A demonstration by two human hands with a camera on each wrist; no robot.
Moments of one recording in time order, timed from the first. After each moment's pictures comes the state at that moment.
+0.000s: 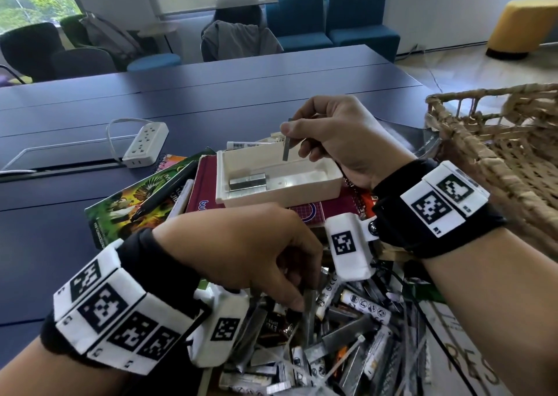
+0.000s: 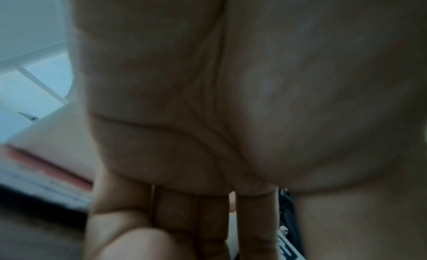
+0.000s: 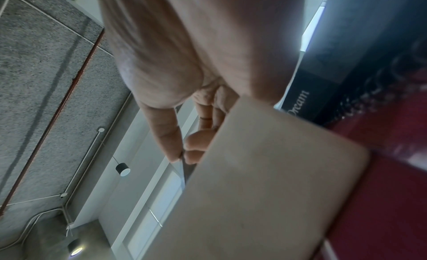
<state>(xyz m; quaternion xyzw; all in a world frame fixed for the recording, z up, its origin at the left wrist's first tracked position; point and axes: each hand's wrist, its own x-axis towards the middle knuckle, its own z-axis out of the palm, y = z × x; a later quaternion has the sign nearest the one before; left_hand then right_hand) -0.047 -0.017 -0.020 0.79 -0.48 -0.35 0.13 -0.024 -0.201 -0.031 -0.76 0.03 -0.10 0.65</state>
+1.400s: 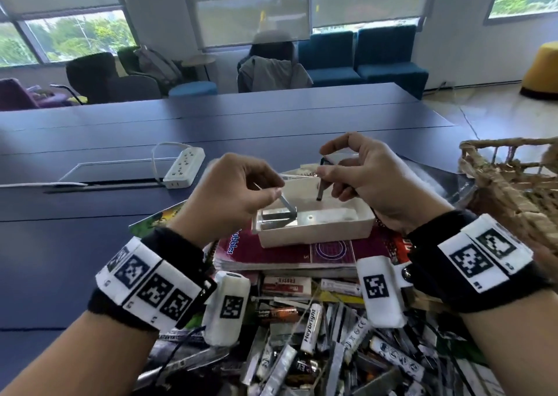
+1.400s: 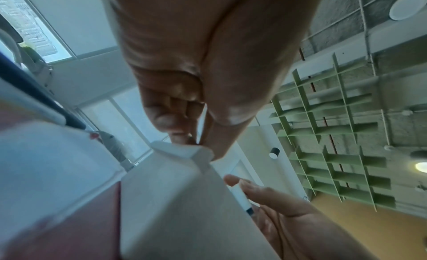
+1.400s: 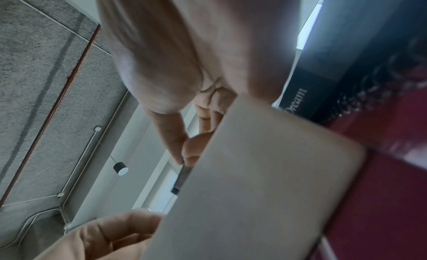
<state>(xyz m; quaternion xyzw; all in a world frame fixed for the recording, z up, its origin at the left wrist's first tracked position) 0.026 0.023 -0.028 0.86 -0.30 0.03 0.41 -0.019 -0.205 -0.036 -0.76 0.00 -0.09 0.64</state>
